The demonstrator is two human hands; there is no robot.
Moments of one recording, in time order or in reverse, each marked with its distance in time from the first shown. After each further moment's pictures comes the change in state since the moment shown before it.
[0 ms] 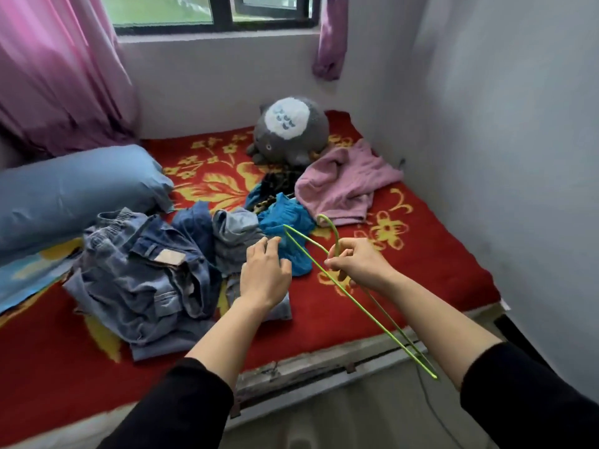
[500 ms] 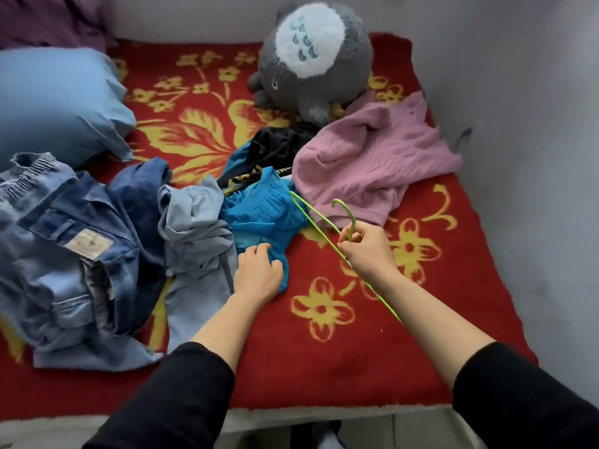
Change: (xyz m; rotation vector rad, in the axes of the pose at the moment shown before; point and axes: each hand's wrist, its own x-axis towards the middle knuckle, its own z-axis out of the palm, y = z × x) left_hand 0.235 0.017 0.196 -0.064 -0.245 -0.470; right_hand 0.318 0.105 -0.085 -0.097 0.075 0.112
